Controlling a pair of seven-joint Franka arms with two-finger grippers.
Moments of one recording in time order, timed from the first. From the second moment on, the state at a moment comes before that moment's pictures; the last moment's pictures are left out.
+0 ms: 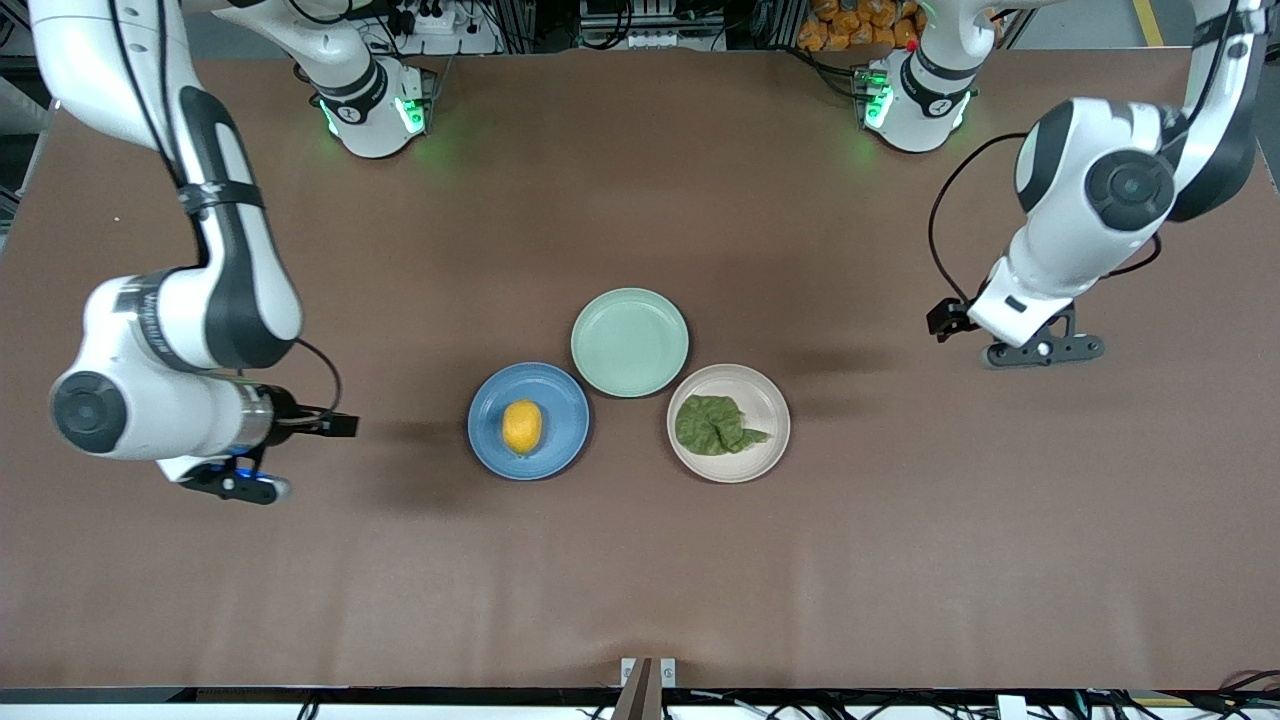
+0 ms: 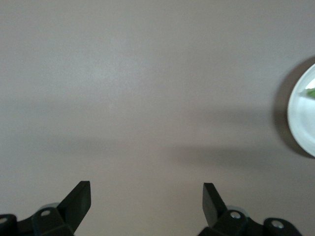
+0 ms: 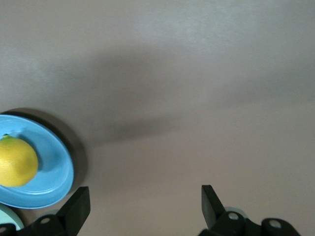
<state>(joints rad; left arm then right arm) -0.02 0.01 -0.19 -2.09 0.09 2.11 -0.30 0.13 0.55 -0.08 -1.43 0.12 1.74 0.24</state>
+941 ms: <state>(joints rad) -0.03 -0.02 -0.19 -1.78 0.02 1.88 -0.29 0.09 0.52 -0.09 -1.42 0.09 1.74 0.24</state>
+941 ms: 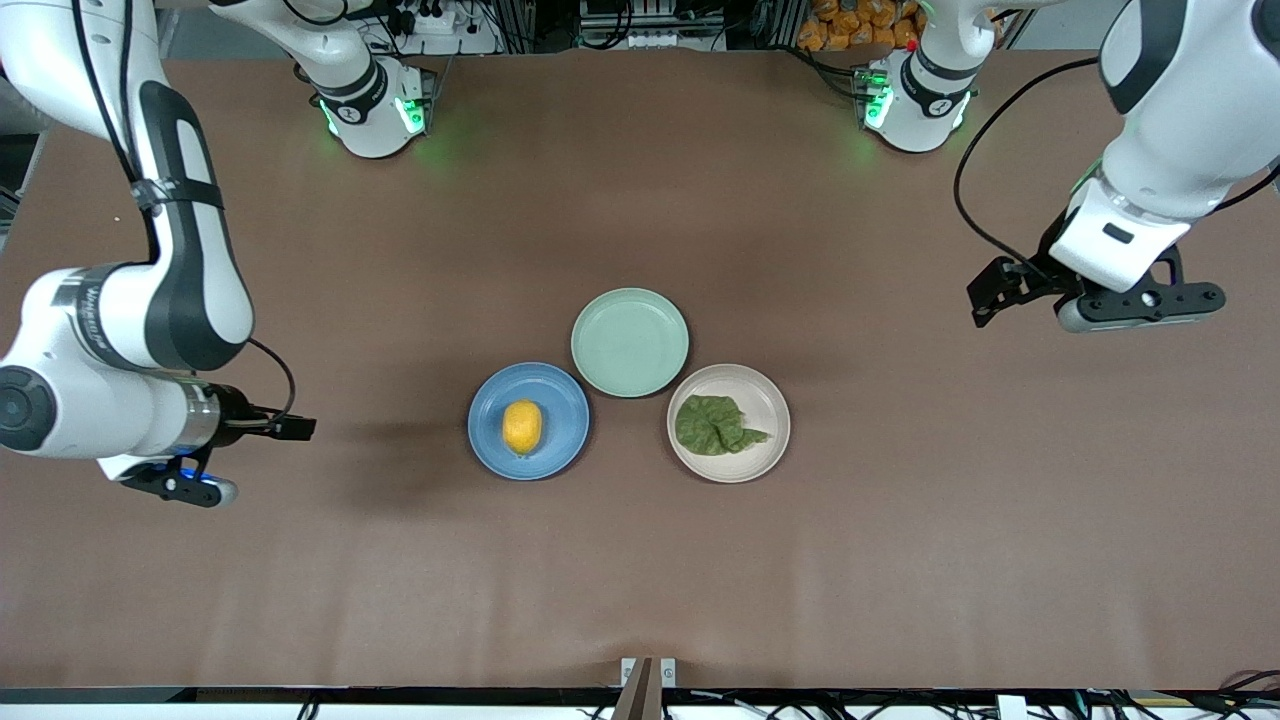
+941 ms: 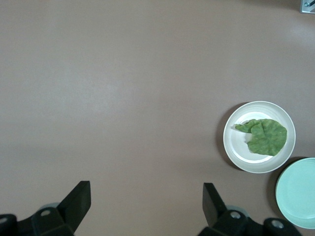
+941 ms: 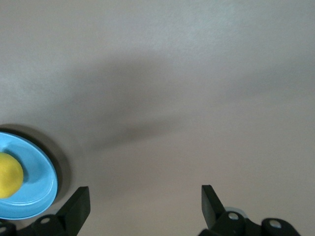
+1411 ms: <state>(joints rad) -0.03 -0.02 -0.15 -1.65 0.02 1.66 -0.15 0.06 0.44 -0.10 -1.47 0.09 1.76 0.24</state>
